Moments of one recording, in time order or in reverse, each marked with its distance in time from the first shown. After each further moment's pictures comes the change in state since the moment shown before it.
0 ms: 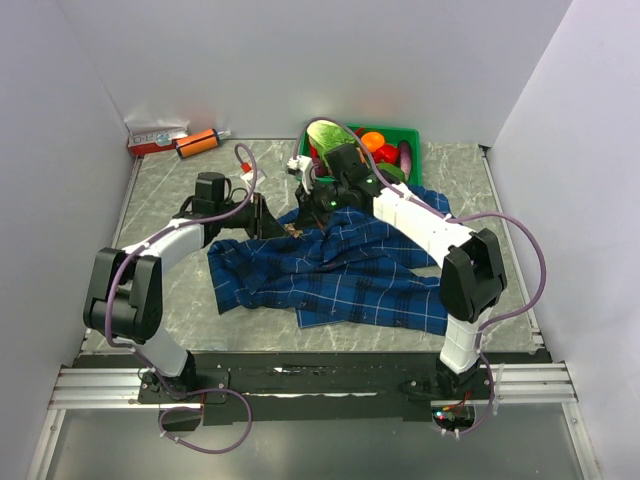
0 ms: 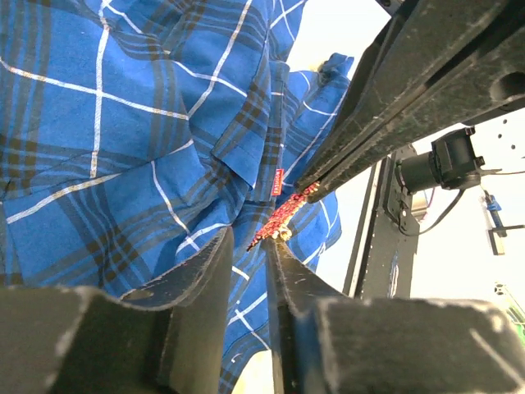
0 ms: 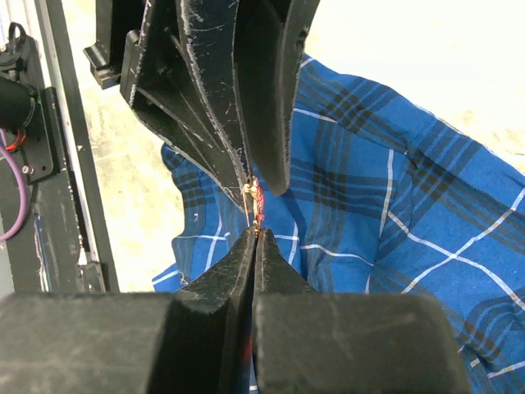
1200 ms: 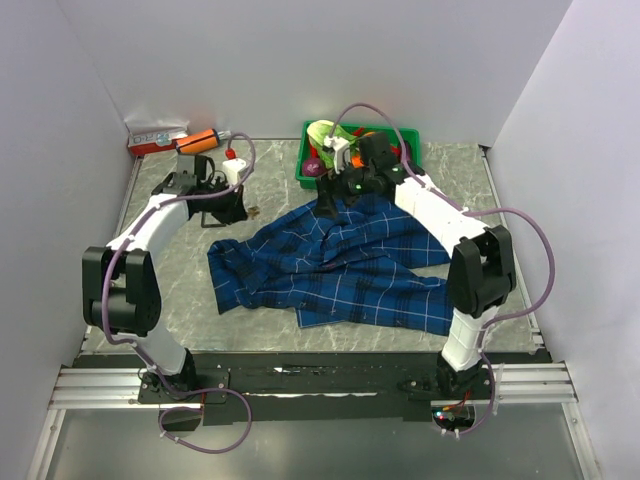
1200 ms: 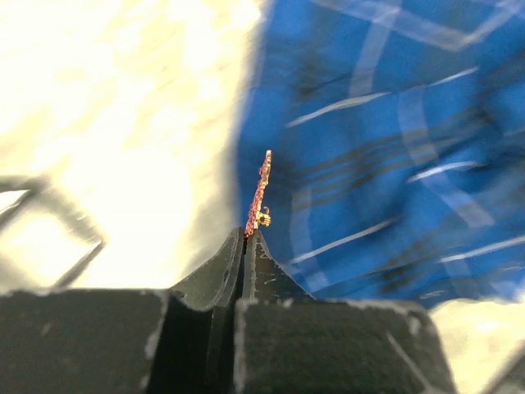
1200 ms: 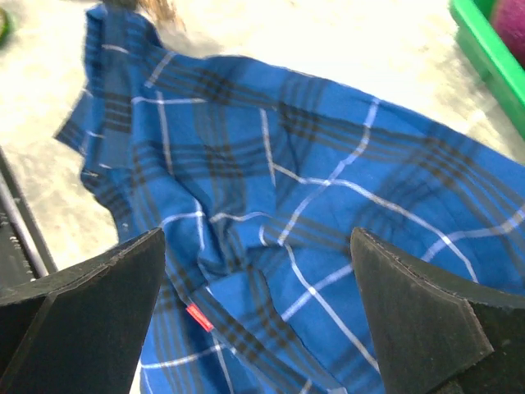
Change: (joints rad) left arm 0.112 0.037 0.259 -0.500 -0.425 0.509; right arm -0.164 0.005 -0.009 0.030 0.091 0.095
